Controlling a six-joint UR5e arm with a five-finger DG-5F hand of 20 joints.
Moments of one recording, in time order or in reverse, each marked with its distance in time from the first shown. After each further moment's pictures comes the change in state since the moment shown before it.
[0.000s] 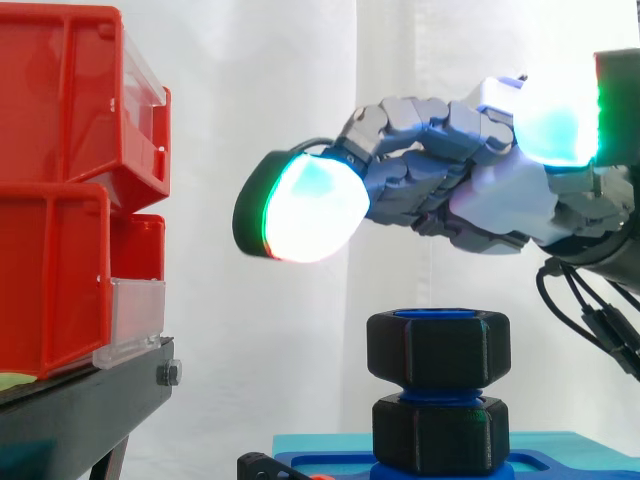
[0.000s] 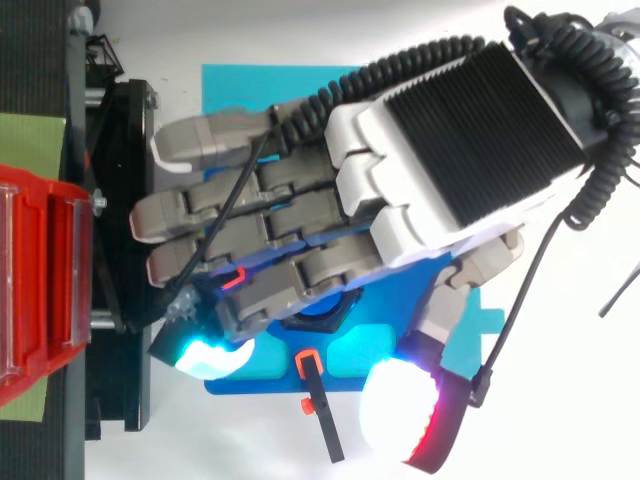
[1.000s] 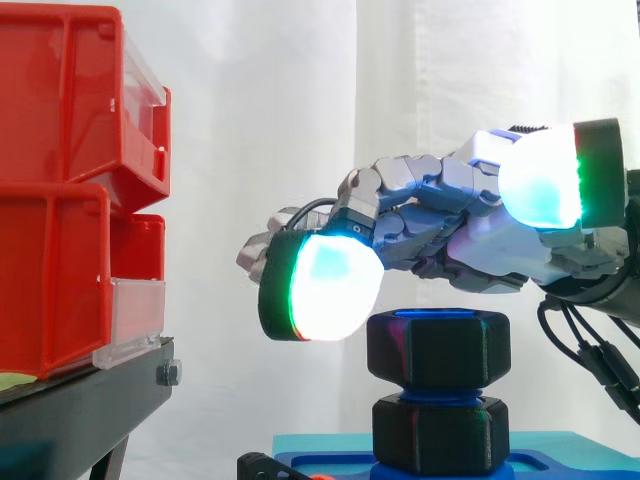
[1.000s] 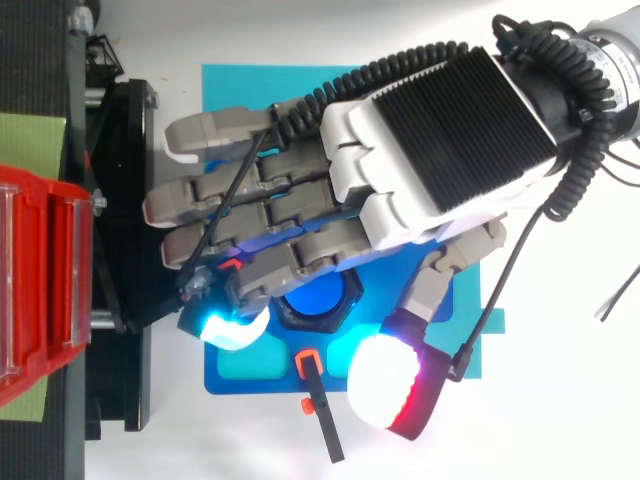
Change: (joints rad) arm -0.008 -0.020 -0.016 0.014 0.009 0.010
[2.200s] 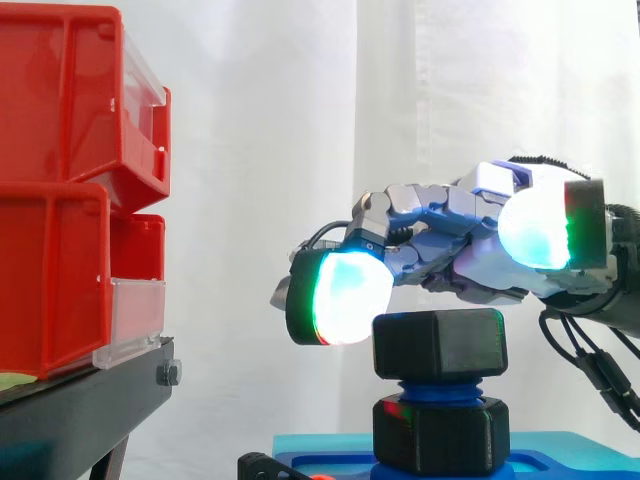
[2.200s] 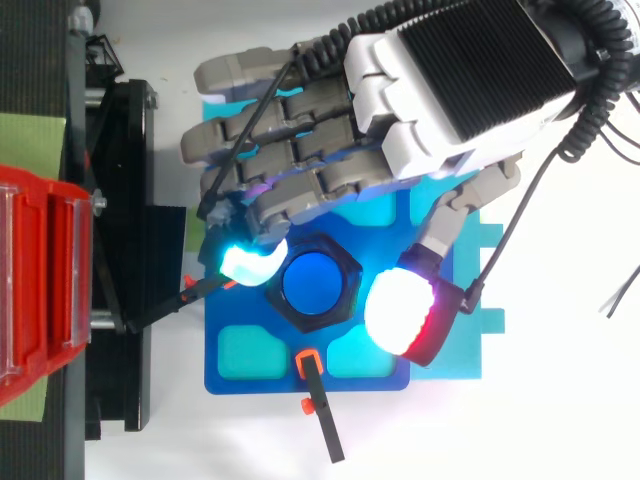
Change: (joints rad) arm -0.052 0.000 -0.022 0.026 -0.034 -0.007
